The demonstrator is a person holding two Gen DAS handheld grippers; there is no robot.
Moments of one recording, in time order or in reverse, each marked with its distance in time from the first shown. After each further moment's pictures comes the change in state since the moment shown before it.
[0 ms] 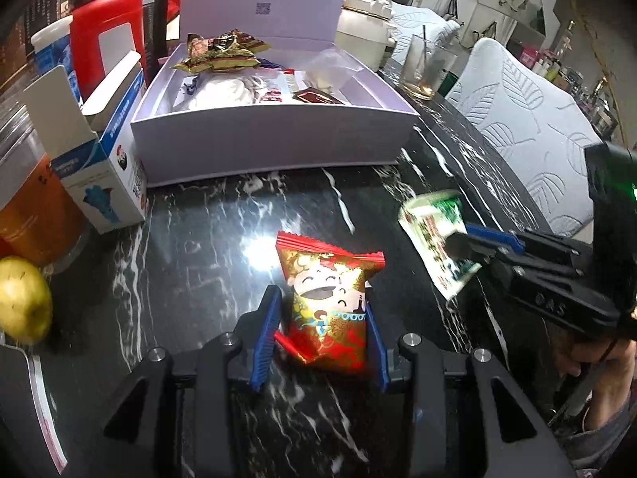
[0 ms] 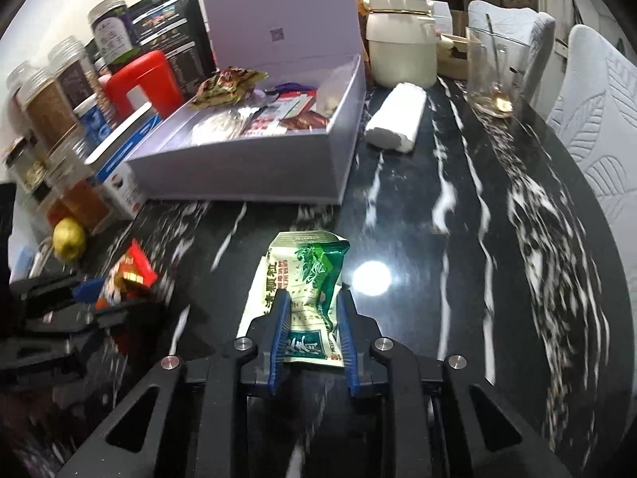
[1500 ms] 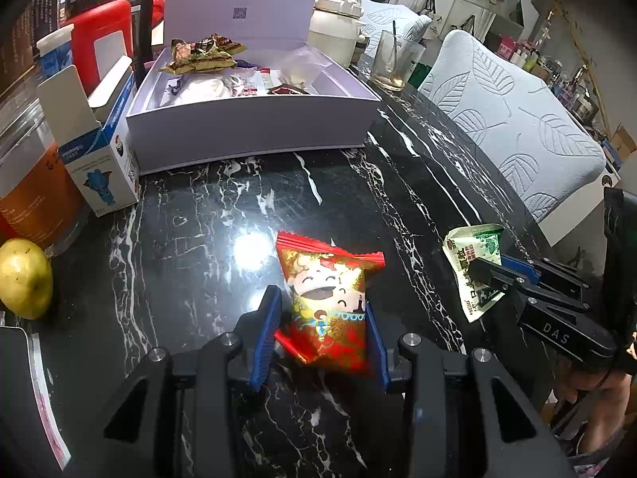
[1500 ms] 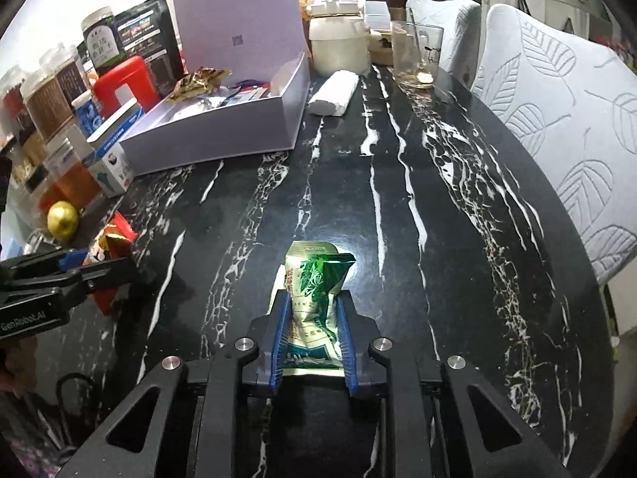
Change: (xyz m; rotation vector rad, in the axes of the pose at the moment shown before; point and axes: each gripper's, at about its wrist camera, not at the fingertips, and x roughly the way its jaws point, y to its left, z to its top) left arm -0.020 -0.009 -0.019 0.038 -0.001 -0.057; right arm -0.052 0.009 -0.063 0.123 -0.029 -0.155
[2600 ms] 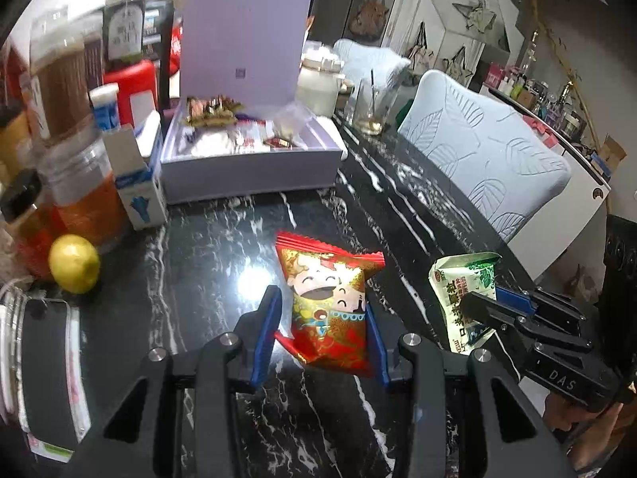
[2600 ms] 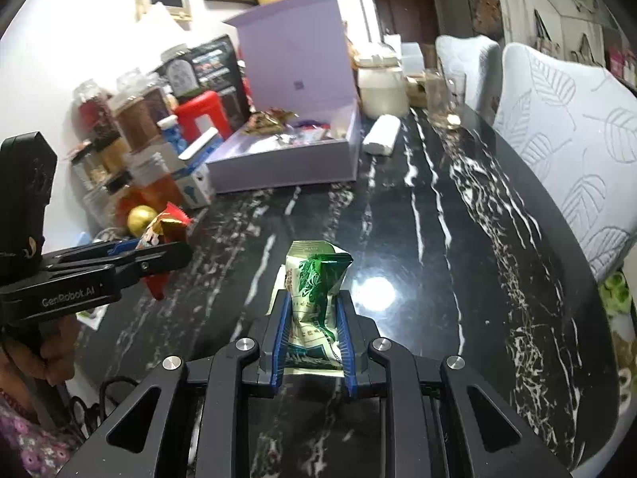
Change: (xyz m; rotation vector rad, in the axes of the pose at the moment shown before) left arm -0.077 -0.034 -0.023 0.014 -0.170 0.023; right arm -0.077 0.027 -0.031 -0.050 -0.154 0.162
